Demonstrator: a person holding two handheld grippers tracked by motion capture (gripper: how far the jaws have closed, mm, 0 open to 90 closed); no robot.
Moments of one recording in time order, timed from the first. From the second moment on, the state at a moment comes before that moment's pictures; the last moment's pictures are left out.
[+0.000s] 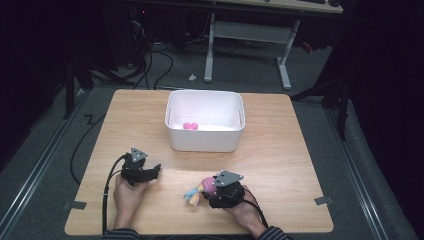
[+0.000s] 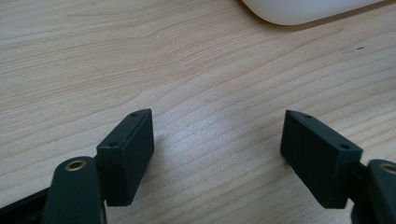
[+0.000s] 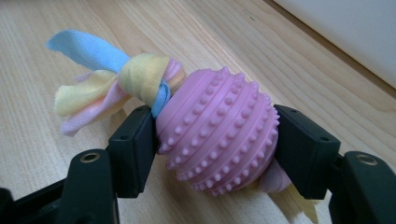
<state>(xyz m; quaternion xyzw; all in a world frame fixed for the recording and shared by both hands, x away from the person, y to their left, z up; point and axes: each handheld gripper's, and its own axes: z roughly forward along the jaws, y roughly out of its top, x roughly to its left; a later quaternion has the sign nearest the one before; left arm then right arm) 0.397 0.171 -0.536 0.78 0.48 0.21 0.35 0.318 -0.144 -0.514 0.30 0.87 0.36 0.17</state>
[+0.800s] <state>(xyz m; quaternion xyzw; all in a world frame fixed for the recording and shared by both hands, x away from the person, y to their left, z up) 0.397 0.171 -0.536 0.78 0.48 0.21 0.35 0.320 -0.169 -0.487 0.33 0.84 0.40 0.15</state>
